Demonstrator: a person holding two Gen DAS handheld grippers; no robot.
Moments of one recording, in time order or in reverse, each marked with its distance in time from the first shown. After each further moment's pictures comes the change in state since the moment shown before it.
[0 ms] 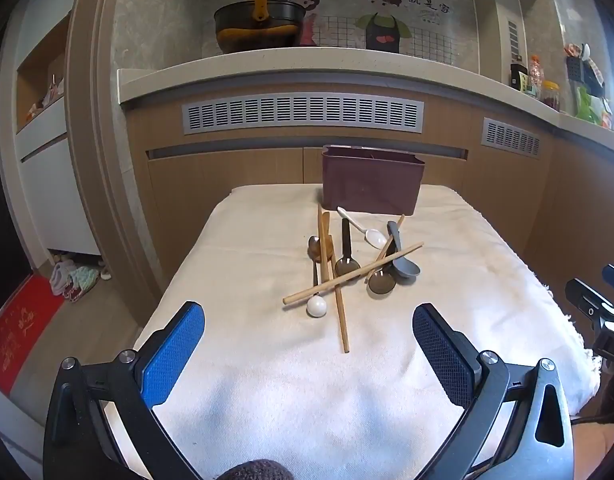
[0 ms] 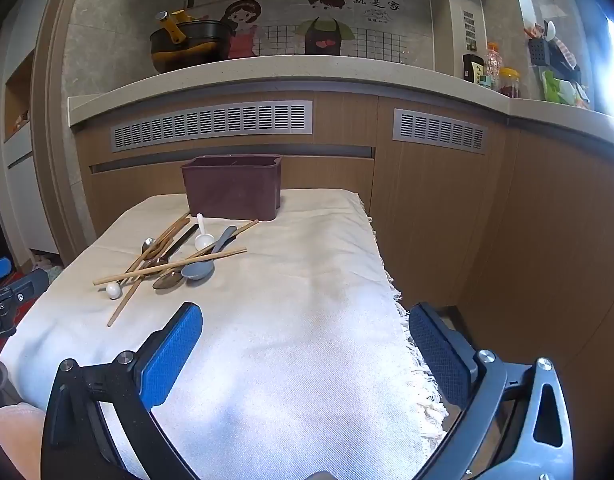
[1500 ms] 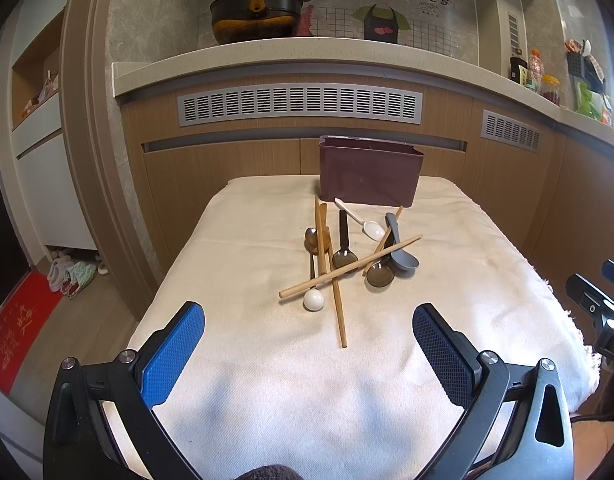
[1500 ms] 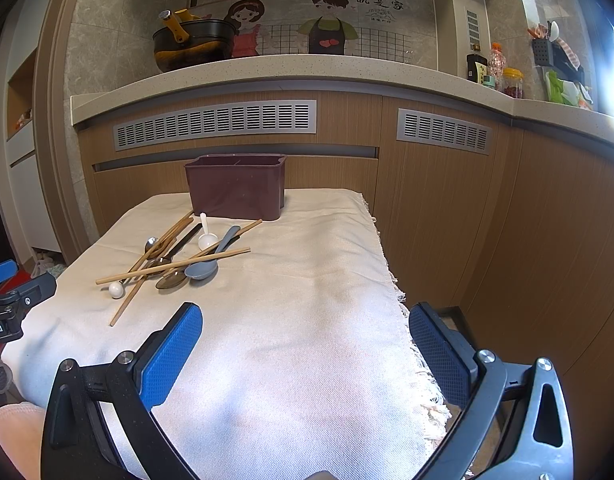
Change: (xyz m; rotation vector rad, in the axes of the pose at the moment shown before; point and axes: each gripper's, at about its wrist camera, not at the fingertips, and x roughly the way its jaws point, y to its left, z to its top) left arm 0.008 -0.002 -0.006 0.003 0.025 -0.005; right arm 0.001 0.003 0.000 -0.015 -0.004 0.003
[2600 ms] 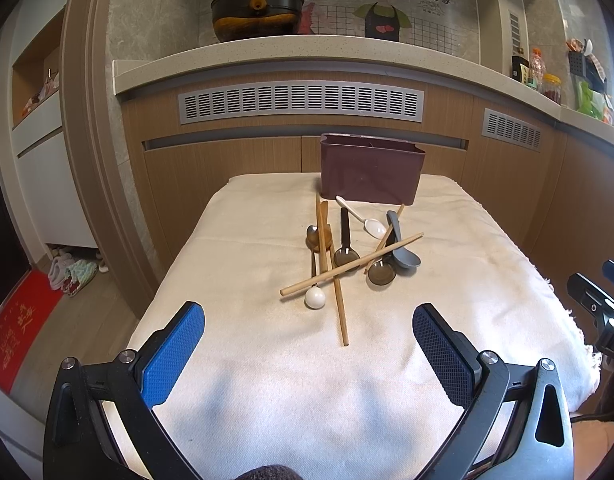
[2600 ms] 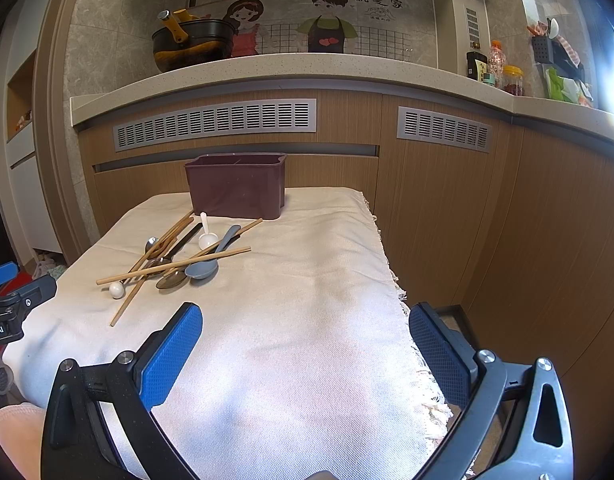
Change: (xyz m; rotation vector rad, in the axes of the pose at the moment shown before) left arm 0.001 0.001 0.000 0.000 0.006 -0.001; right arm 0.004 -0.001 0.001 0.001 0.002 0.004
